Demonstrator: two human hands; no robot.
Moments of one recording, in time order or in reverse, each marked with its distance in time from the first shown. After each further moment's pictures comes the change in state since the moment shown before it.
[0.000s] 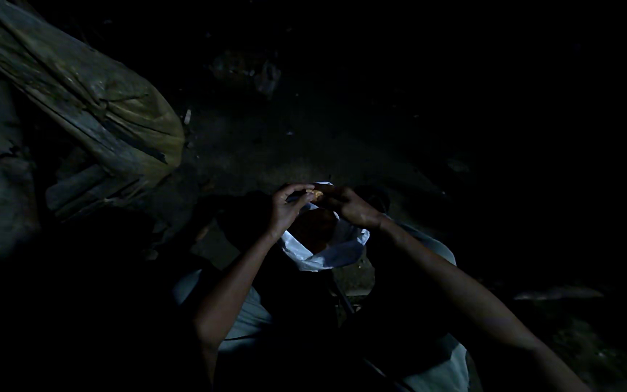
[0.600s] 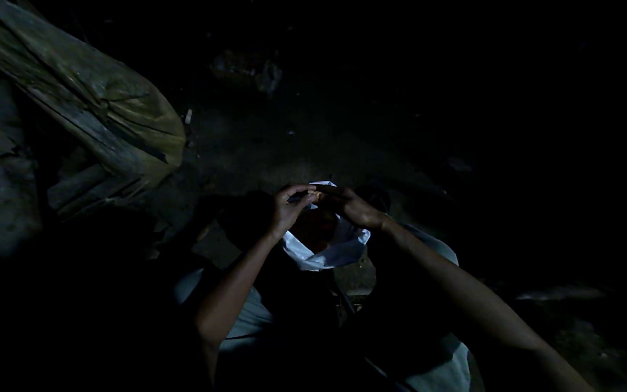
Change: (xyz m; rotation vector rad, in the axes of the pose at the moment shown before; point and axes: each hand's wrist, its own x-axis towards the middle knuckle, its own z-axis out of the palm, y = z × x) left_hand 0.000 -0.006 0.003 0.018 0.007 0.028; right_hand 0.000 0.001 0.000 0.081 -0.029 0.039
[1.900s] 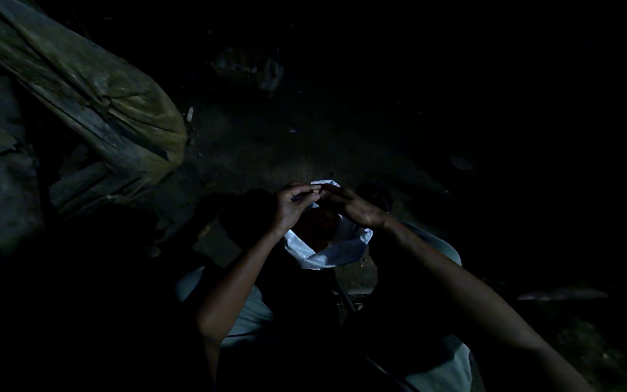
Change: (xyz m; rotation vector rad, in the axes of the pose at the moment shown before) left_hand 0.000 0.005 -0.001 0.014 -0.010 -0.012; right_hand -0.003 -0.005 0.003 -0.030 -0.019 0.018
